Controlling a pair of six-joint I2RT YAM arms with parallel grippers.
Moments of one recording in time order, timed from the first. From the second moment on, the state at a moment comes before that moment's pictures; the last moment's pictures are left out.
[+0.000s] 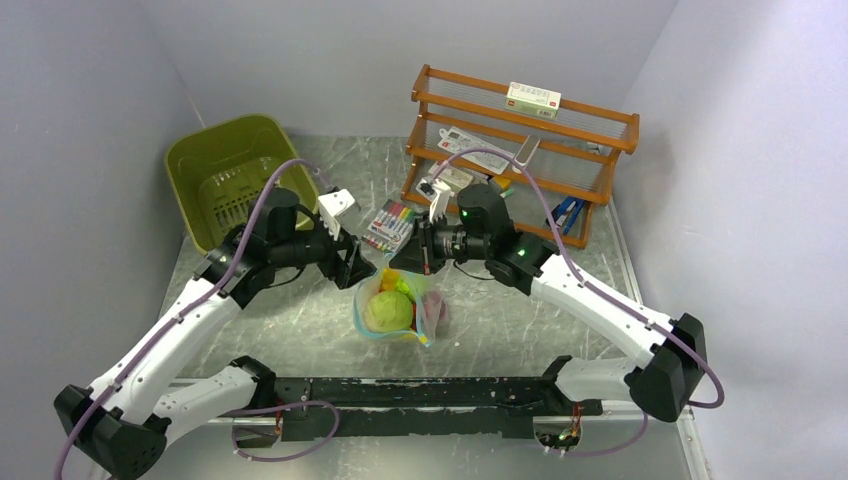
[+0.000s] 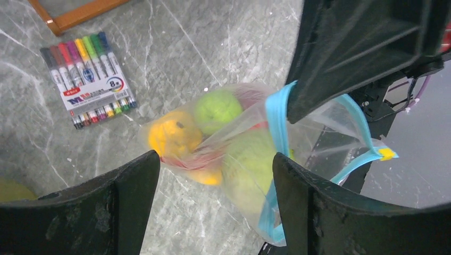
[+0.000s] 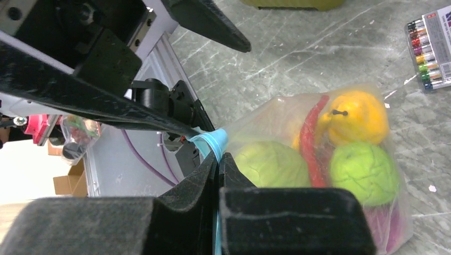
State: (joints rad) left arm -0.54 0.98 0.97 -0.52 0.50 0.05; right arm 0.80 1.24 1.07 -0.25 -0.48 0.49
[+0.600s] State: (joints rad) left arm -0.54 1.00 0.99 -0.51 0.61 0.19; right arm 0.80 1.32 1.07 -0.19 -0.49 0.48
